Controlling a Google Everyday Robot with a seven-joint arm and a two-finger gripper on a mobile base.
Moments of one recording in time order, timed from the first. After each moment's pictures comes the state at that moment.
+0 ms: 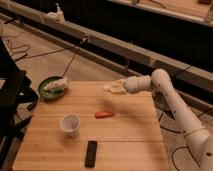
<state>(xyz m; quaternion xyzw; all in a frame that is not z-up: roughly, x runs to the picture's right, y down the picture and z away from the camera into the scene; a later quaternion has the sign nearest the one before) 0.044 0.016 0.791 -0.22 -0.53 0.18 0.80</state>
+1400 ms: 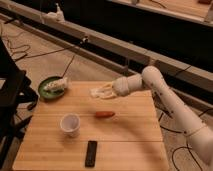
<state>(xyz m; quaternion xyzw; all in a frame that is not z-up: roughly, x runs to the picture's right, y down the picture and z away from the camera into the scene) -0.021 0.034 0.720 -0.22 -0.57 0.06 0.79</state>
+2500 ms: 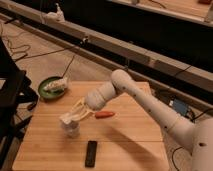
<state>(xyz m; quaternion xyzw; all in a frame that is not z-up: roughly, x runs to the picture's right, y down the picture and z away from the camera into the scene) -0.133 0.132 0.639 -0.40 -0.63 -0.03 0.67</state>
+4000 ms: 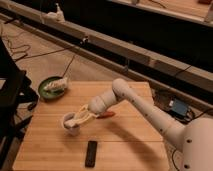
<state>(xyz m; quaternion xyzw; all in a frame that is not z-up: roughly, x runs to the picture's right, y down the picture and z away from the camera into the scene) -0.121 0.153 0.697 -0.43 -0.60 0.03 0.67</state>
